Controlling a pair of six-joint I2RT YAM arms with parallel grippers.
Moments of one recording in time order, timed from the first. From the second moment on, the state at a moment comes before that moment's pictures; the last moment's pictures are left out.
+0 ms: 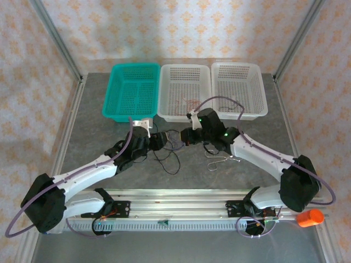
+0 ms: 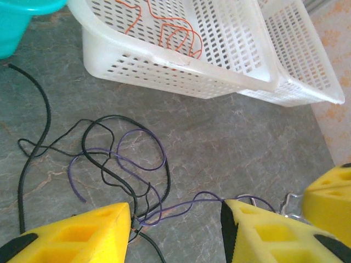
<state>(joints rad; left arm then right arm) -0.65 1.15 0.59 0.02 -0.05 -0.75 0.69 1.34 0.94 -0.28 -0.33 0.49</state>
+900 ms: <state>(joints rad) -0.66 1.30 0.58 0.20 0.00 -0.78 0.69 1.27 1.08 -0.26 -0.37 0.62</state>
